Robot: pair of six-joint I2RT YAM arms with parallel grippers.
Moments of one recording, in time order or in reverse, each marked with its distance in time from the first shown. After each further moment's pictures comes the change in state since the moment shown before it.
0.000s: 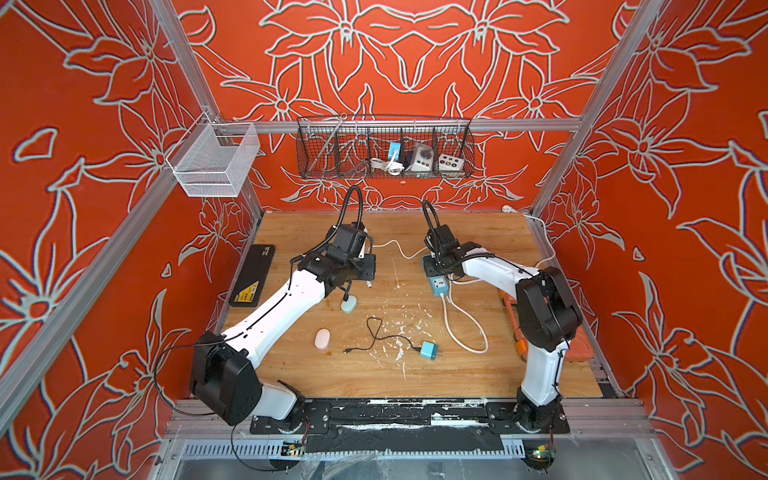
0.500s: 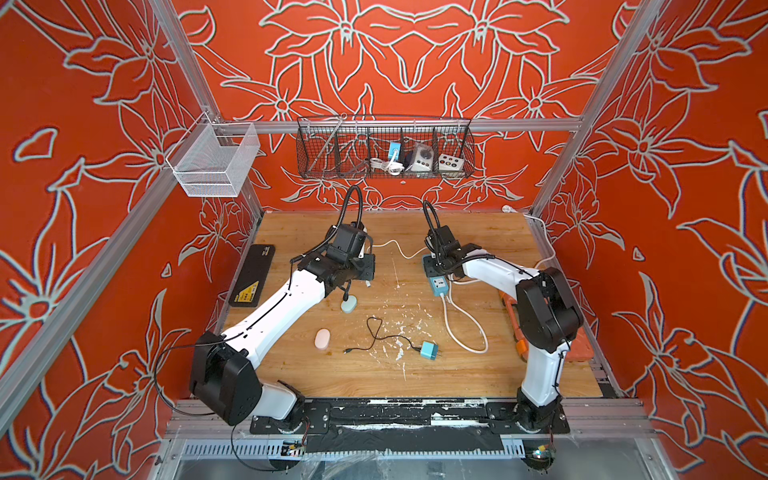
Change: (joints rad) left arm 0.000 0.000 0.000 0.000 -0.021 0.008; right arm -0.001 0.003 -0.026 0.036 -0.008 -0.007
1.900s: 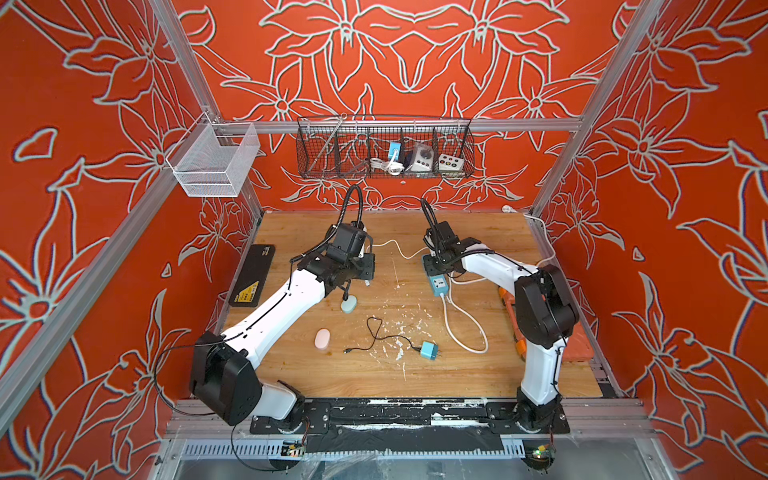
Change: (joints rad) left arm 0.000 0.000 0.006 -0.003 -0.015 0.011; right arm -0.006 0.026 0.083 -0.098 -0.037 -0.052
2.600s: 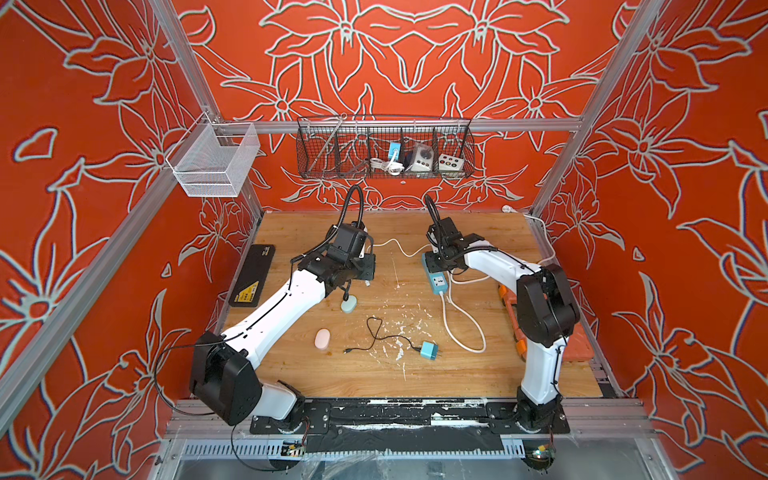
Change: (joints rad) left arm -0.005 0.000 0.000 0.000 -0.003 0.001; right arm -0.022 0.000 0.040 -0.033 -0.038 0.008
